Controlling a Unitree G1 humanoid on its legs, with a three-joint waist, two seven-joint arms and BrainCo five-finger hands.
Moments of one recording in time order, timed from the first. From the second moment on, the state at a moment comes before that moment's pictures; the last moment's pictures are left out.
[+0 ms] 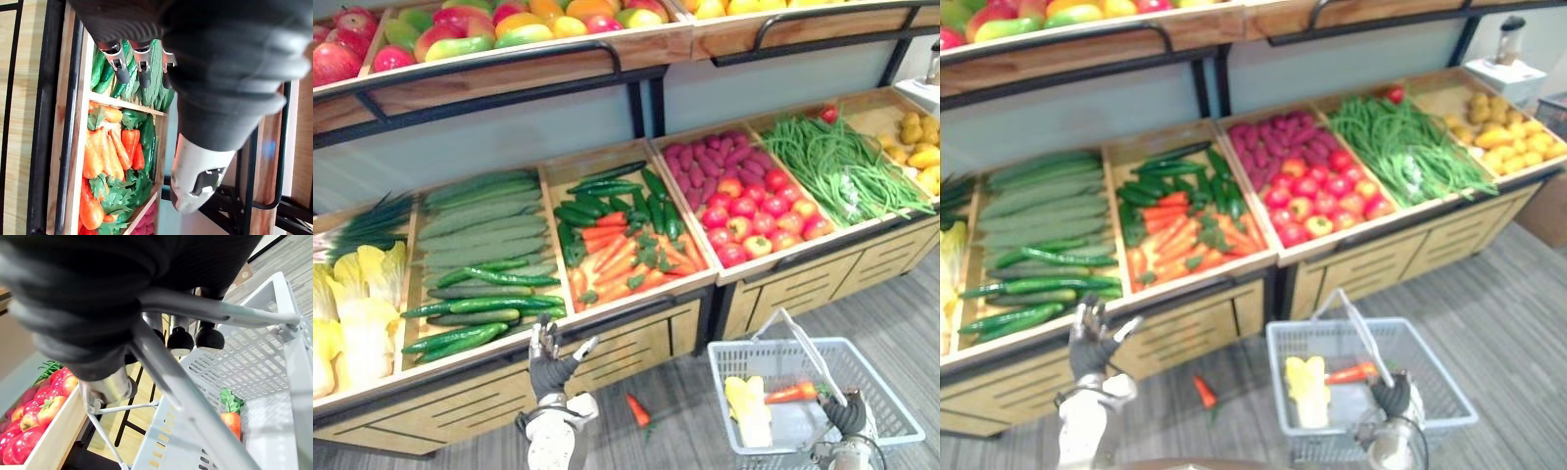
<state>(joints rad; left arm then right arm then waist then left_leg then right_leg) 0.38 -0.06 0.02 -0.02 -0.17 -0.23 0.28 0.34 -0.06 -0.27 0.27 -0.48 -0.04 -0.32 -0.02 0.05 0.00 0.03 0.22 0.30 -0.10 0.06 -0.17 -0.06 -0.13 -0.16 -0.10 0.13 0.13</state>
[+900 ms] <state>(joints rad) 0.21 0.06 0.12 0.53 0.22 -0.18 0.35 0.15 -0.03 -0.29 0.53 -0.46 -0.03 -0.43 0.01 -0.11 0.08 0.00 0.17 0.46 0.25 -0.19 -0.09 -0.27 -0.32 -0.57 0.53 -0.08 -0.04</state>
